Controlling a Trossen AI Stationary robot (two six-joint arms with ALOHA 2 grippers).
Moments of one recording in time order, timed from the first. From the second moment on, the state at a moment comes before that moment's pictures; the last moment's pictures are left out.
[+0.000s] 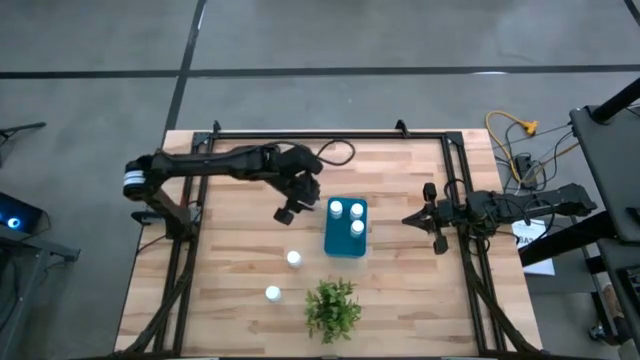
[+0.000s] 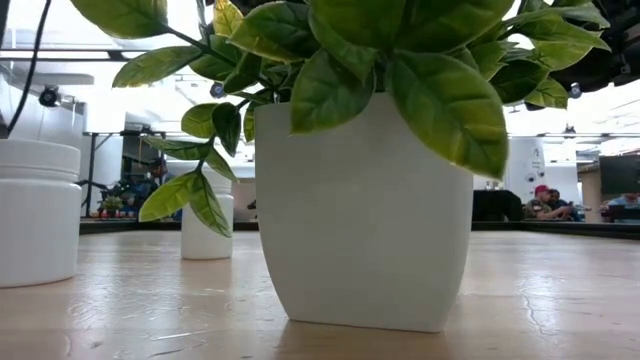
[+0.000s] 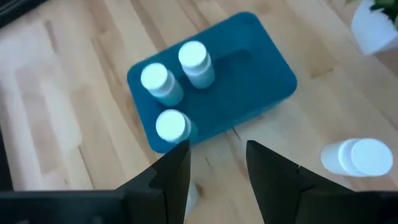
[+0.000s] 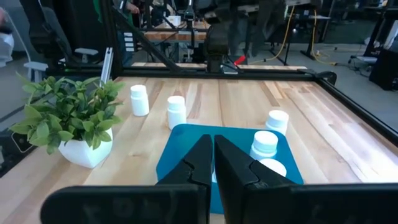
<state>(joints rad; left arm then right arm) 0.18 1.57 1.40 -0.74 0.23 0.64 0.16 0.27 0.17 -0.04 0.08 0.05</state>
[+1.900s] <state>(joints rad) 0.31 1.39 0.94 -0.31 0.12 0.70 0.16 0.33 0.17 -0.02 0.11 0.06</state>
